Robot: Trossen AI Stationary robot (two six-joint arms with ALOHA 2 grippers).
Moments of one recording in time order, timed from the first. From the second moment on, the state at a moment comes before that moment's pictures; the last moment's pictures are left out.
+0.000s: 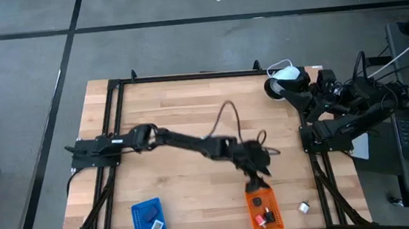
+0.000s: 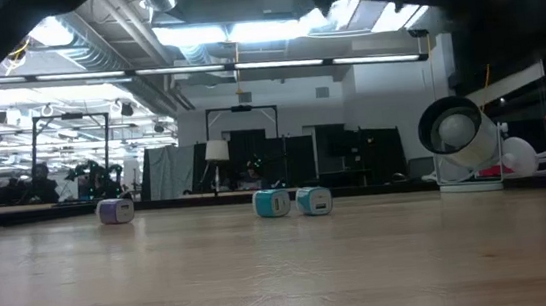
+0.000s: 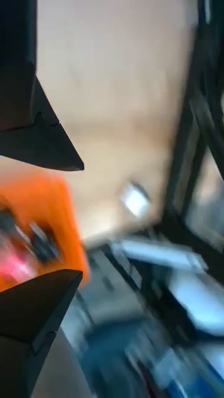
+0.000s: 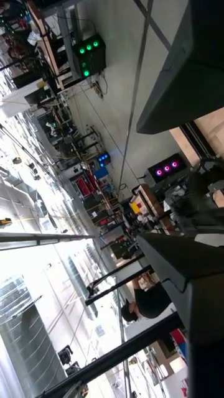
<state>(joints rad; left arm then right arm) -0.16 2.43 2.11 -0.18 0.35 -0.35 0.31 0.62 0.84 0.07 0.56 0.38</state>
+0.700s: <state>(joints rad) 0.02 2.11 2.07 -1.31 0.02 0.16 0.31 0.60 0.84 0.04 0.45 0.36</state>
